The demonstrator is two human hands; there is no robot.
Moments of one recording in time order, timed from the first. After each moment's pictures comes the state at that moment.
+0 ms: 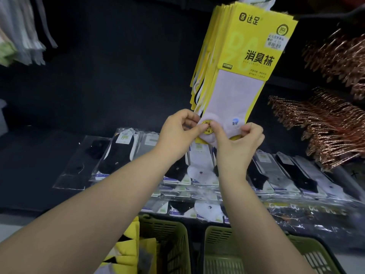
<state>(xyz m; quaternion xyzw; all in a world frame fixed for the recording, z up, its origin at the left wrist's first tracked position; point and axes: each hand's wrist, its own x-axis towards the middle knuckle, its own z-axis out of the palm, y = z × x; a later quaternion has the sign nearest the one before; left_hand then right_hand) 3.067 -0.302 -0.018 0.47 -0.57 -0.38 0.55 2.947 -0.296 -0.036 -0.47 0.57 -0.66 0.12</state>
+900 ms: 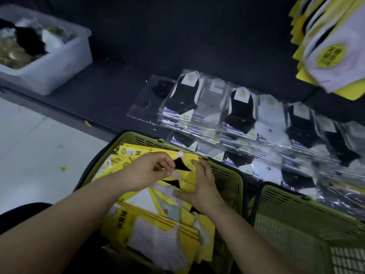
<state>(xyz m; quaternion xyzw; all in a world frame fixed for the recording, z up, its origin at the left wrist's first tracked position) 3.229 -0.133 -0.172 0.65 -0.56 -0.48 0.22 3.040 -0.167 -0.237 -0.75 0.51 -0.07 0.42</state>
